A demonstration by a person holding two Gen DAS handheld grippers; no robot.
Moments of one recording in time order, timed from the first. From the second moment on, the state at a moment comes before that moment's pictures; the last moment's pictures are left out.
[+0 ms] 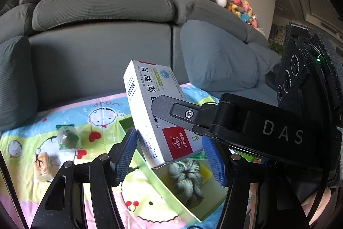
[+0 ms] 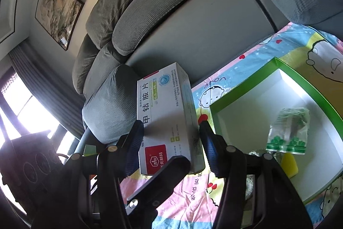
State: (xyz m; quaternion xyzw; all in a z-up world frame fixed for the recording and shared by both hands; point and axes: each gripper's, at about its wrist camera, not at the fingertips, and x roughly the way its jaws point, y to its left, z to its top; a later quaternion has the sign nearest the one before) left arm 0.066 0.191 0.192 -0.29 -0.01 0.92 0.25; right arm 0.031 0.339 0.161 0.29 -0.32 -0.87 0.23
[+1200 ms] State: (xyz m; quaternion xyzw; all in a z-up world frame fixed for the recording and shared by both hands) left arm 0.011 0.222 0.122 -0.41 -0.07 0.86 0.28; right arm -0.011 0.378 0.096 0.39 -0.36 -0.84 0.15
